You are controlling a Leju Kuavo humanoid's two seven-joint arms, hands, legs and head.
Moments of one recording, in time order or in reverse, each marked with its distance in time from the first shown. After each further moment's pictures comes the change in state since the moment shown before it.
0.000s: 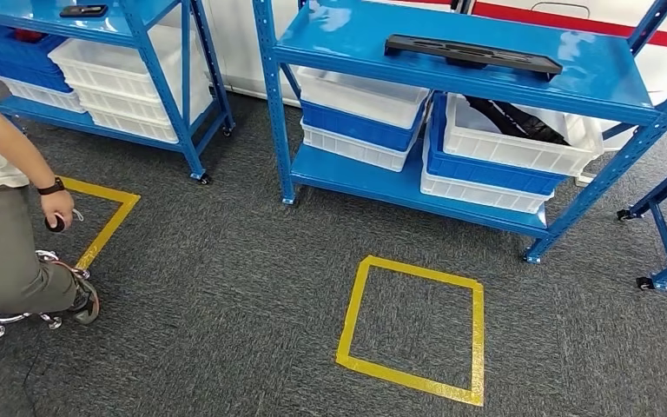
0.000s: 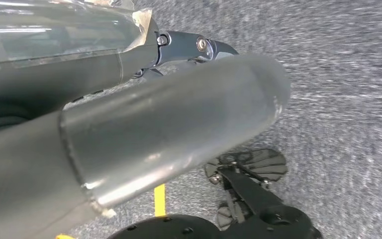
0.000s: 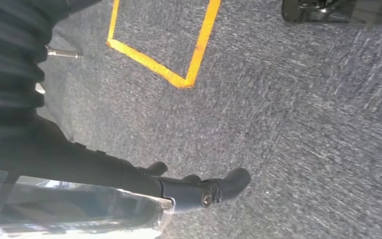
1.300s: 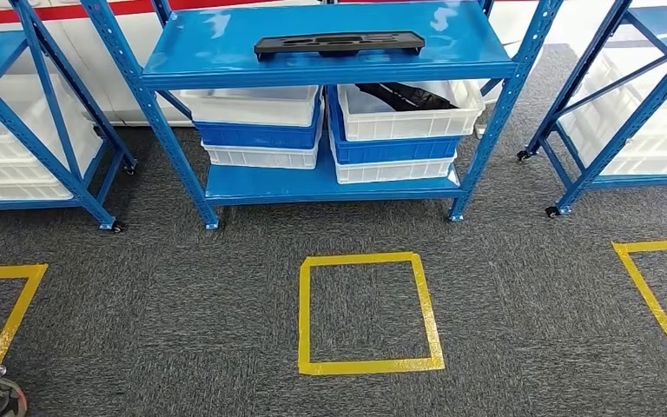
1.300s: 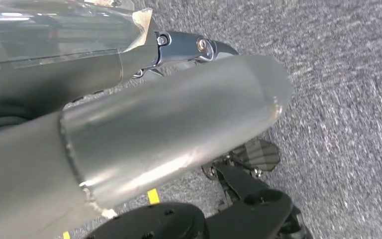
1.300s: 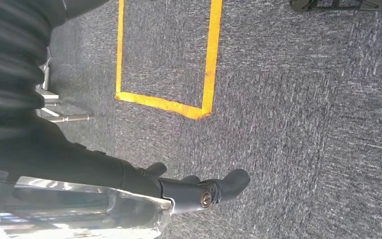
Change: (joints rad) left arm -0.007 0.006 0.008 -0.003 -0.013 0.008 0.004; right arm 0.003 0.001 -0.001 0.000 0.017 0.003 0.013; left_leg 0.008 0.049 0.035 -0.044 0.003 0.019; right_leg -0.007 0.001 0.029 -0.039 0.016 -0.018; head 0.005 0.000
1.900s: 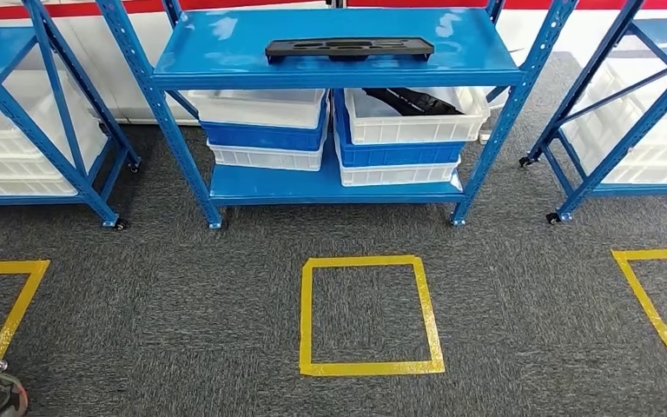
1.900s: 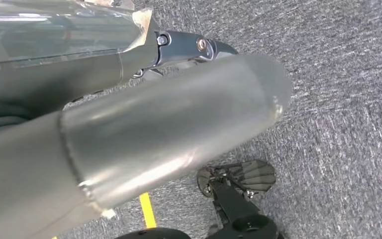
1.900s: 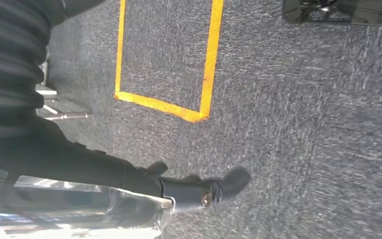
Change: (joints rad) left arm -0.005 0.002 0.007 -0.001 -0.018 0.040 -0.013; right arm -0.001 -0.005 0.001 0.000 0.005 0.010 0.001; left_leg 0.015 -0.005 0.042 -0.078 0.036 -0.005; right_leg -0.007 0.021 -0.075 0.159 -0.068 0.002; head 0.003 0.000
